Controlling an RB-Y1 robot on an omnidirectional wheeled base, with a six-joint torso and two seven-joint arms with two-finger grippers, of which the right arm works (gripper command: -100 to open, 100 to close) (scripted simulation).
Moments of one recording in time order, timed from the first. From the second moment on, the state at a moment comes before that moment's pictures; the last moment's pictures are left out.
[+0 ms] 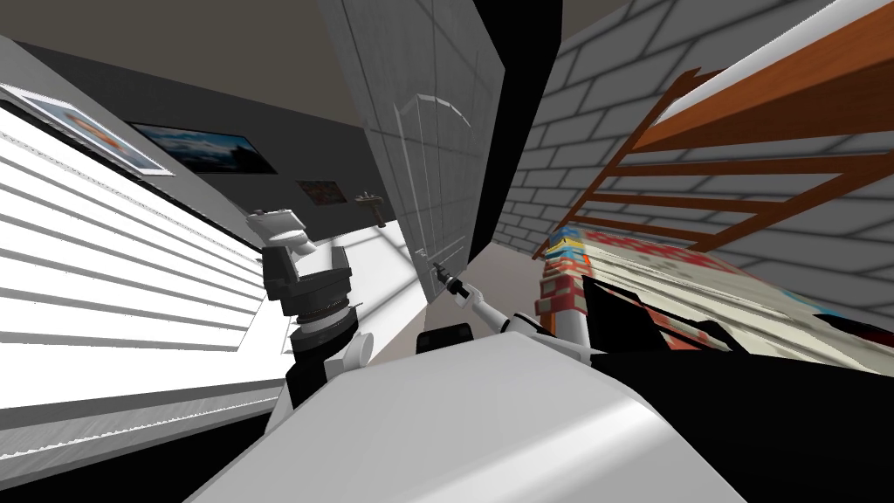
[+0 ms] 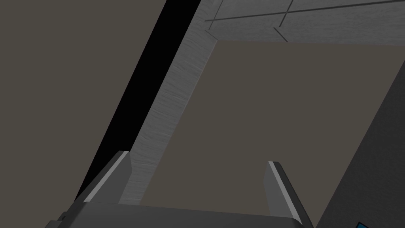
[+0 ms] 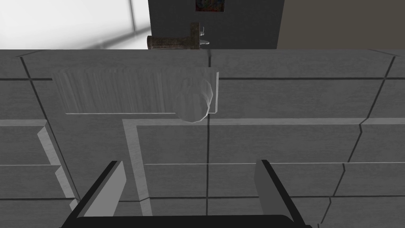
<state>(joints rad) -0.30 -0.15 0.52 -1.02 0.09 -0.39 -0.35</state>
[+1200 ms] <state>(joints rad) -0.30 -0.15 0.53 -1.02 0.09 -0.39 -0.36</state>
